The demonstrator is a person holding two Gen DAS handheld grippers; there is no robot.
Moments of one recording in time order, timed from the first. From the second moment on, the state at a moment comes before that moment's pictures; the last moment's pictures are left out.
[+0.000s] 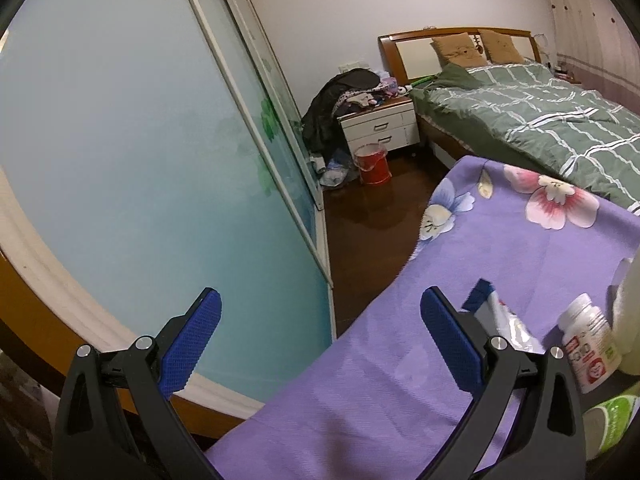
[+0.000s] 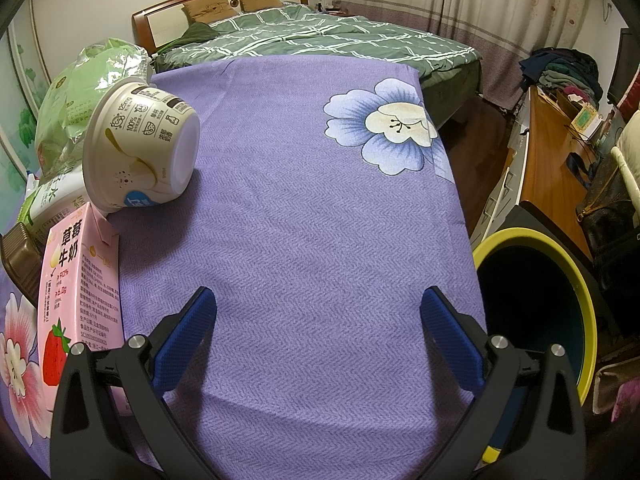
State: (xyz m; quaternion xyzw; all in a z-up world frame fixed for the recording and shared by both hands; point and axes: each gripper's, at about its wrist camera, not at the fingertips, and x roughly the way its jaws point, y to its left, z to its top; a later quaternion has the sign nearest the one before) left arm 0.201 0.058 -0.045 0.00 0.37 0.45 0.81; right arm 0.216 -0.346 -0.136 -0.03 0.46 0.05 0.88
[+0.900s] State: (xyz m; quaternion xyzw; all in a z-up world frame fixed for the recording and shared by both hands) left arm 0.160 0.062 -0.024 -0.13 0.29 0.20 0.93; right arm 0.216 -0.346 -0.136 -0.03 0.46 0.05 0.88
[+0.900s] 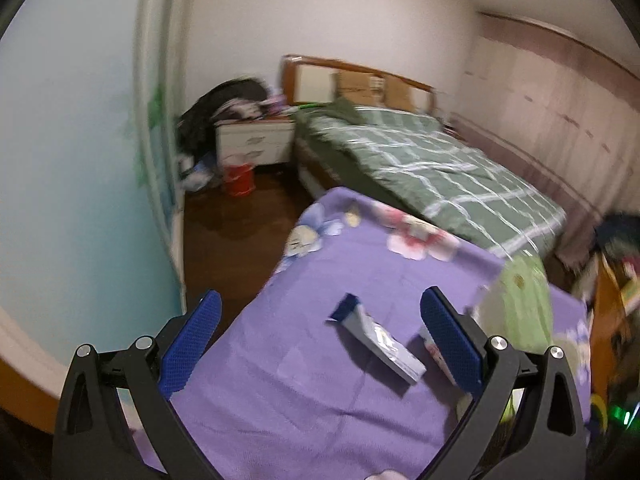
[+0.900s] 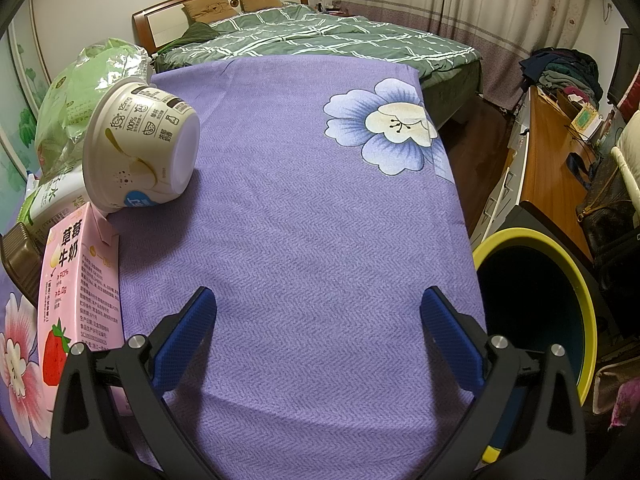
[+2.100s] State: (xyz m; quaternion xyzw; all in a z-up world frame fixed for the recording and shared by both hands) left arm 0.064 0.050 -0.007 -0.03 0.24 0.11 0.96; right arm 0.086 -0.227 -0.055 0.01 0.39 0.19 0.90
